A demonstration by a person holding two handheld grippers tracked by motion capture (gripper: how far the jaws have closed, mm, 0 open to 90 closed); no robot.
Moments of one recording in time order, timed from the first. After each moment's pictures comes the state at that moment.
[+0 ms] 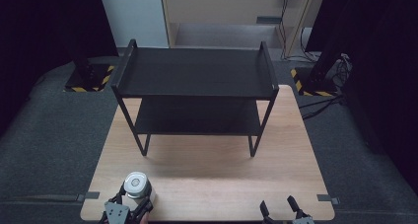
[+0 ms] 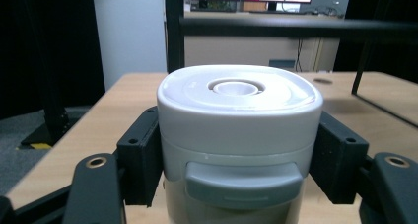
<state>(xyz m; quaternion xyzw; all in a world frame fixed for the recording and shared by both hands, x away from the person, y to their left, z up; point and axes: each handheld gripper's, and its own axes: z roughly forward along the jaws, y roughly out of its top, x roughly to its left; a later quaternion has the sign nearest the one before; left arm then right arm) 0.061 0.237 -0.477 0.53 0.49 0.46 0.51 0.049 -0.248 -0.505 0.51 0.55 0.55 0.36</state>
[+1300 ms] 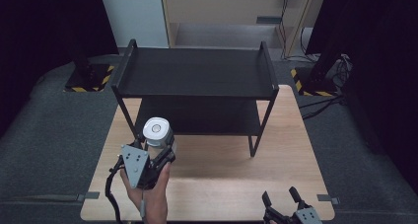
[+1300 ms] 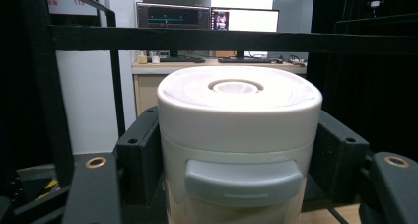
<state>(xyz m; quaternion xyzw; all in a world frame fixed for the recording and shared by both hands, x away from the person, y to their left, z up) 0.140 0.189 -0.358 0.53 0.44 0.46 0.56 0.068 -0.254 -0.495 0.50 0.54 0.57 0.37</state>
